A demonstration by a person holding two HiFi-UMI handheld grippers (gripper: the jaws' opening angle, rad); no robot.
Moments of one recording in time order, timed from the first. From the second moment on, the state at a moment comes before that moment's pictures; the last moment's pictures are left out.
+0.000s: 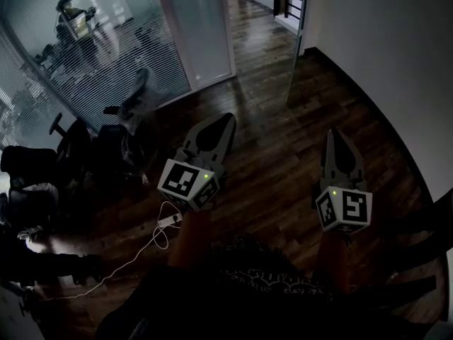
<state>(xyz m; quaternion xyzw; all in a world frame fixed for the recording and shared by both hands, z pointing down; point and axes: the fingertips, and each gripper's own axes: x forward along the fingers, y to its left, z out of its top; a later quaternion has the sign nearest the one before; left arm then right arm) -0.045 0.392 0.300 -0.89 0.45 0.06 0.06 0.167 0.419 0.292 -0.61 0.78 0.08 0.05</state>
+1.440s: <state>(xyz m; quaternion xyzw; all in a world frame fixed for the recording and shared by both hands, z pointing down) -0.075 0.122 0.300 -0.90 0.41 0.07 0.07 0.140 0.166 0.307 -0.65 0.76 0.08 0.03</state>
